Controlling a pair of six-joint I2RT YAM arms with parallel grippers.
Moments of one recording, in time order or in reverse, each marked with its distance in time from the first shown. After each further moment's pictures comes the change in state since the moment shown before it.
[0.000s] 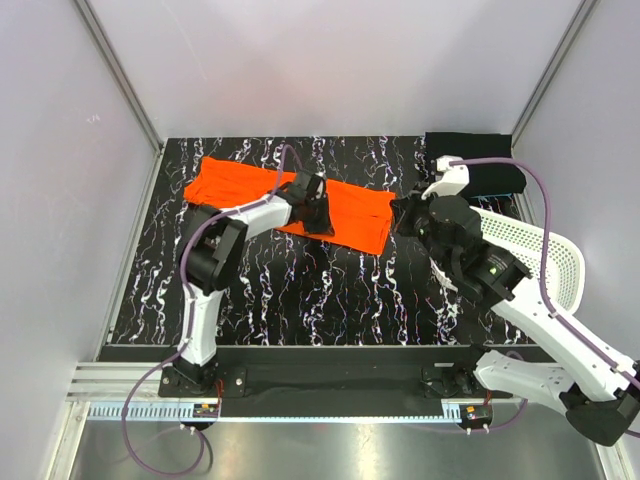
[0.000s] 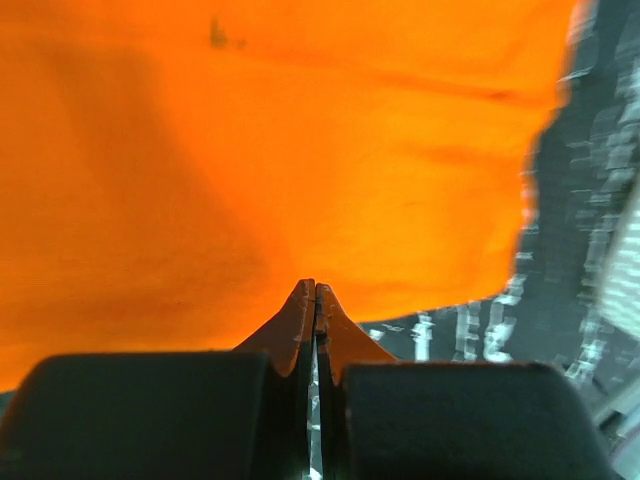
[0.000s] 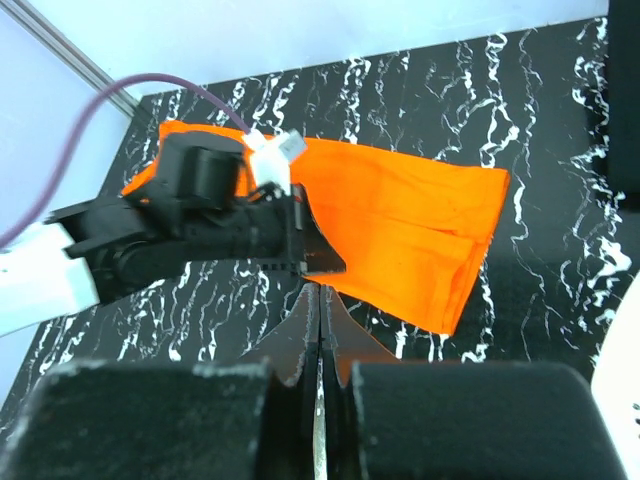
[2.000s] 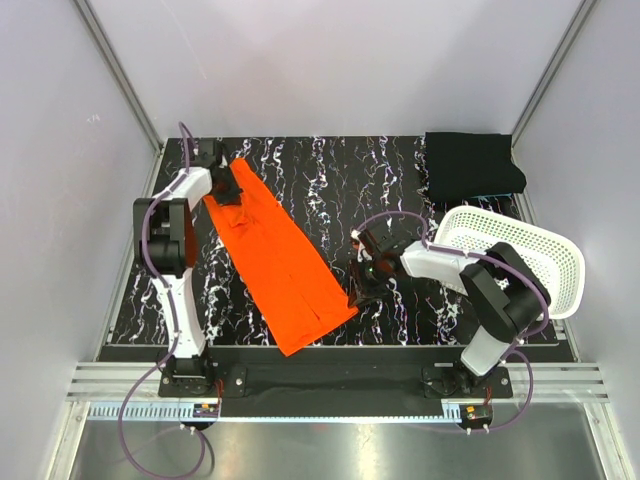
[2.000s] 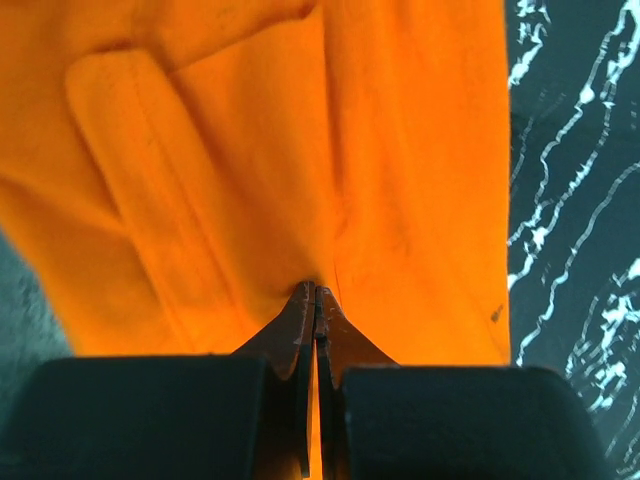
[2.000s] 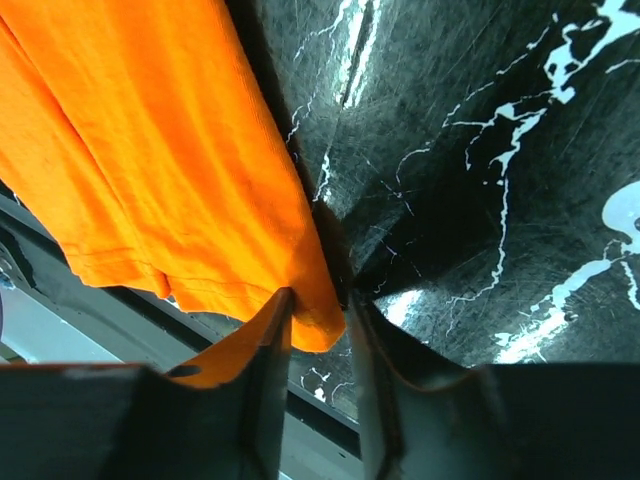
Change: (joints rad) left arm 0.505 0.047 0.171 -0.244 -0.177 0.138; right arm -0.098 0.692 -0.224 -0.048 -0.835 0.017
